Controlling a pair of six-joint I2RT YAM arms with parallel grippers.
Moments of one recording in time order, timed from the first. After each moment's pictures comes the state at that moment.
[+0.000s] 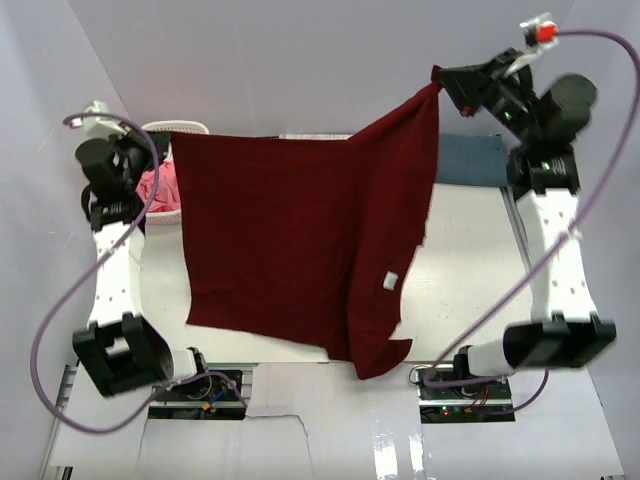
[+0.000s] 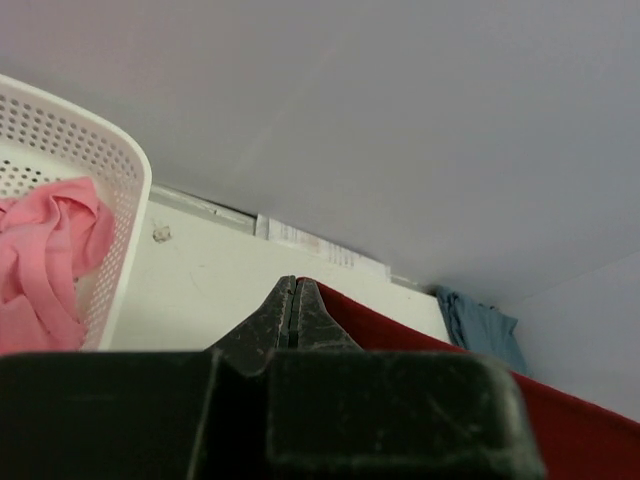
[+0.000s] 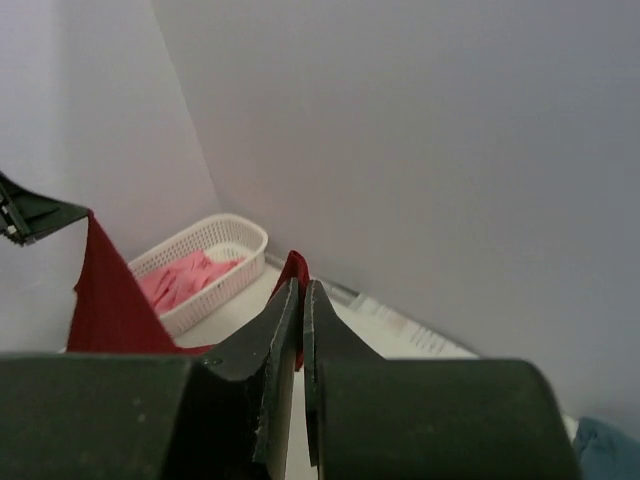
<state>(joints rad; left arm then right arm) 0.30 1.23 1.18 0.10 0.39 -0.62 0.02 1.32 1.65 0.07 -0.69 0.35</state>
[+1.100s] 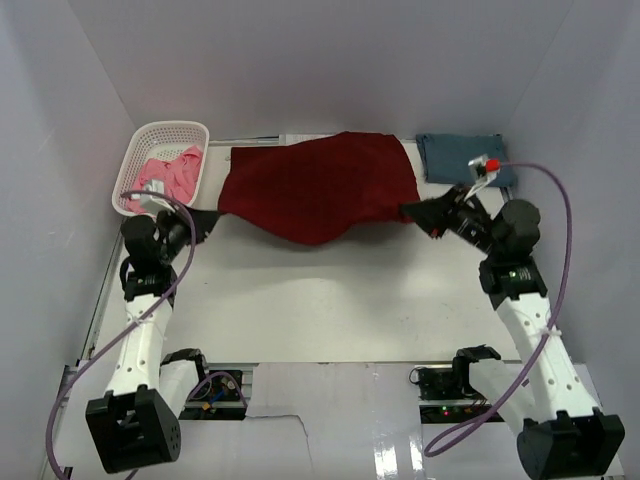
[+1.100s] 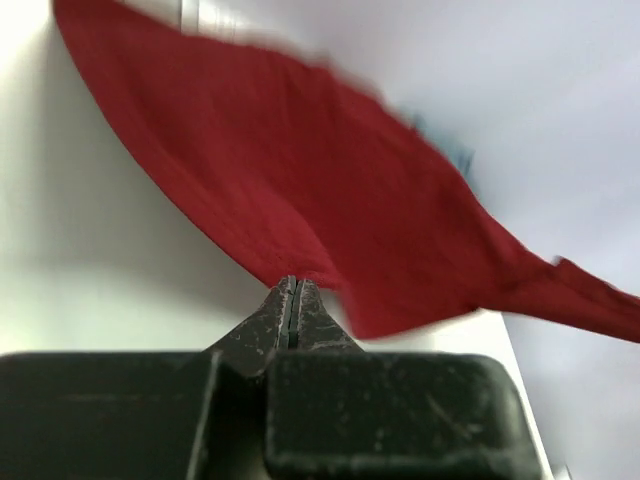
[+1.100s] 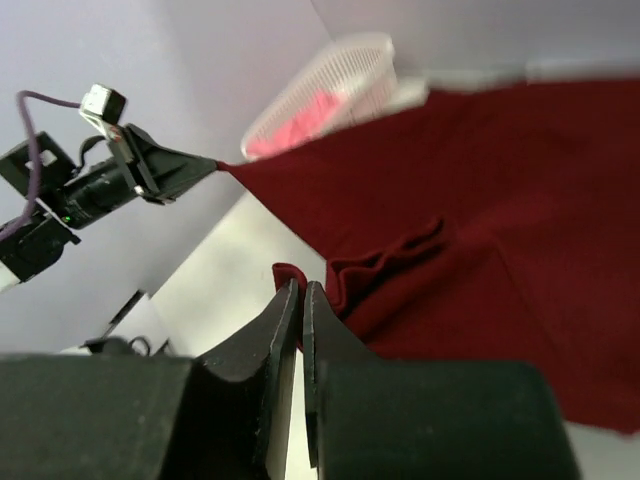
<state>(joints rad) 0.17 0.93 0.66 0.17 0.52 -0.64 0.13 0.88 0.85 0.18 -0.75 0.59</state>
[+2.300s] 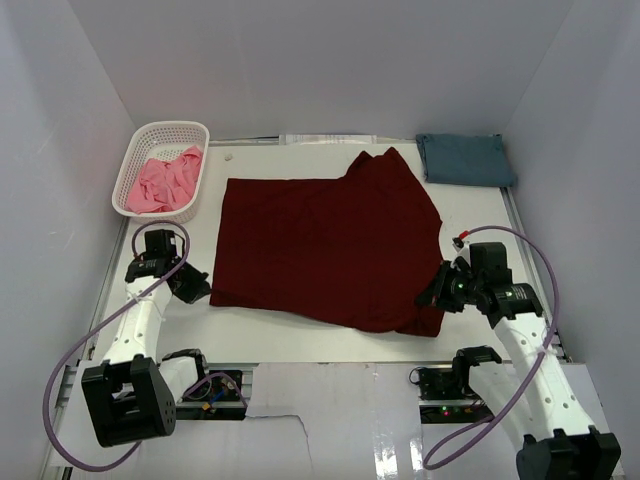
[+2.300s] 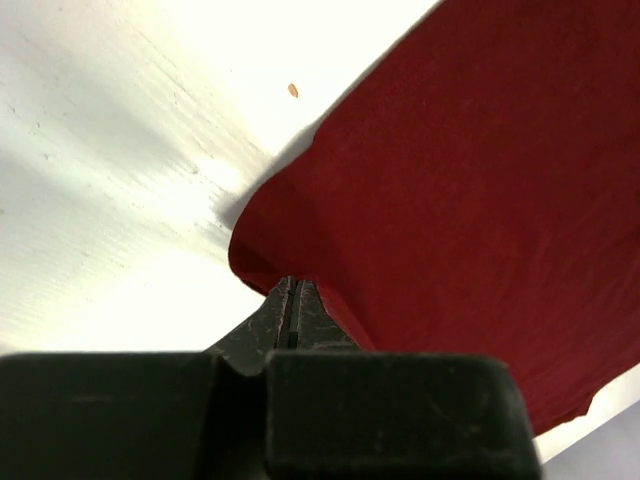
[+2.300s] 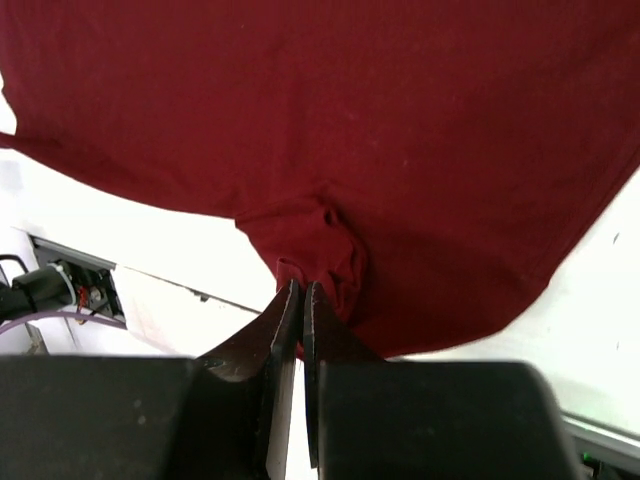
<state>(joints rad) 0.17 1.02 0.68 -0.79 0.09 -0.78 0.14 0.68 0.63 -0.89 -0.43 0.45</state>
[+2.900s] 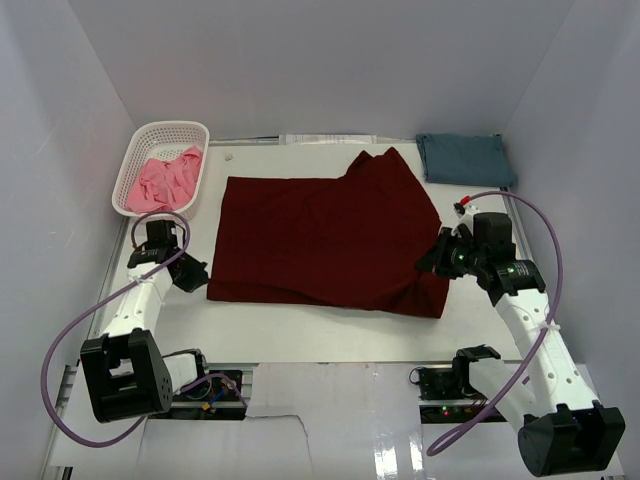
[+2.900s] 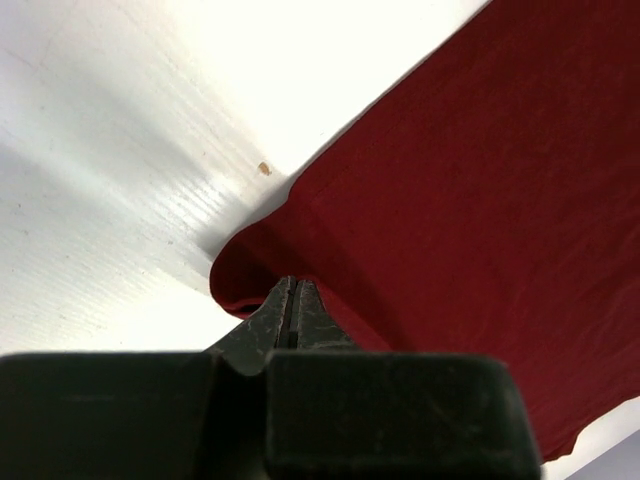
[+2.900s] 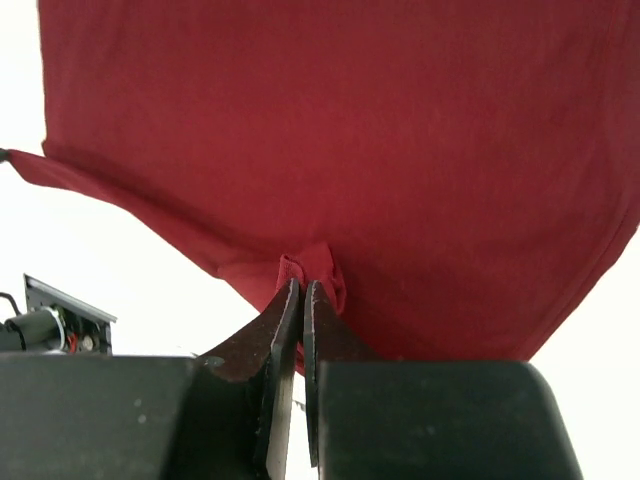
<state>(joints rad) 0.17 1.17 0.71 -0.67 0.05 -0.79 0.15 0.87 0.77 -0.69 -0.40 0.36</state>
